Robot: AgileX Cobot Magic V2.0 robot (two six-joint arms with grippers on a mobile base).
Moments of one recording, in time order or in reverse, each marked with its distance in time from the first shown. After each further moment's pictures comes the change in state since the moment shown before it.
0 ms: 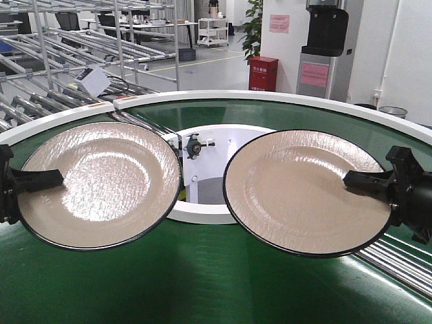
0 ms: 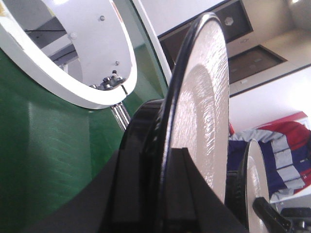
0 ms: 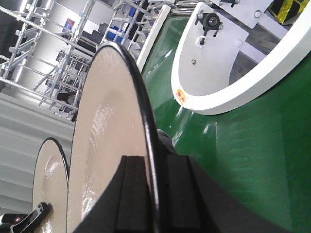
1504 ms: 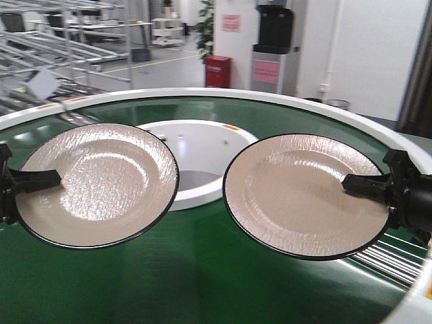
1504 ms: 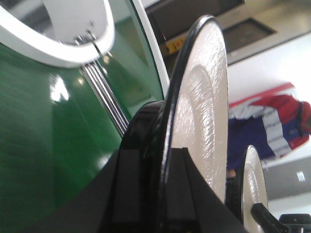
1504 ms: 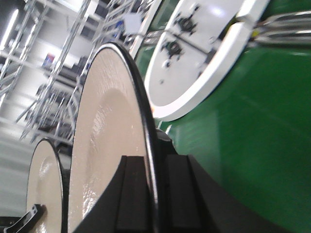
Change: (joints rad) left arm 0.000 0.000 0.000 0.003 -0.011 -0.008; right arm 0.004 0.012 0.001 -0.005 -0.015 0.001
